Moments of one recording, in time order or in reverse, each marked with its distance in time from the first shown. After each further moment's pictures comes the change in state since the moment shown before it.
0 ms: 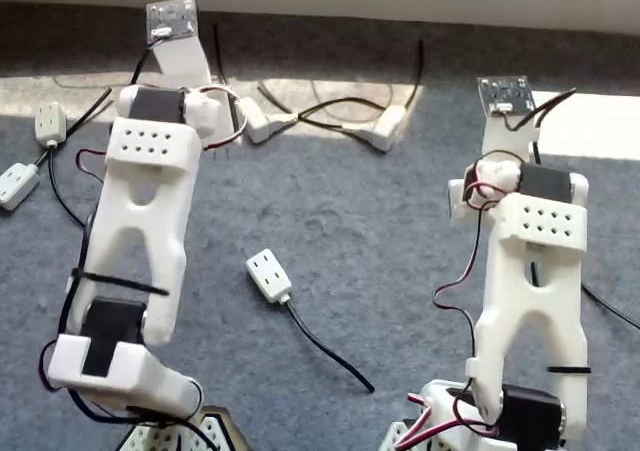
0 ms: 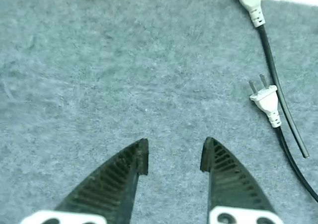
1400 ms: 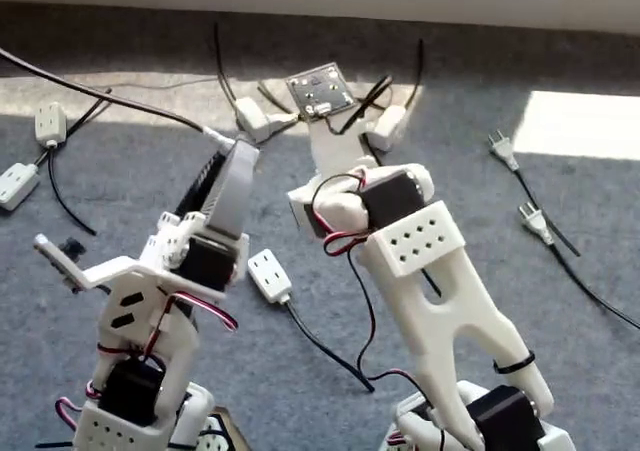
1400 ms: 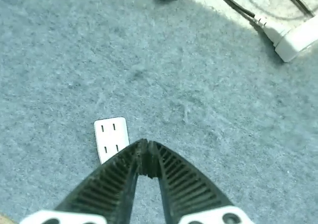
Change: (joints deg) left arm 14.2 -98.9 81.8 -53.3 33.5; right arm -37.8 -0.3 -7.6 0.5 -16.7
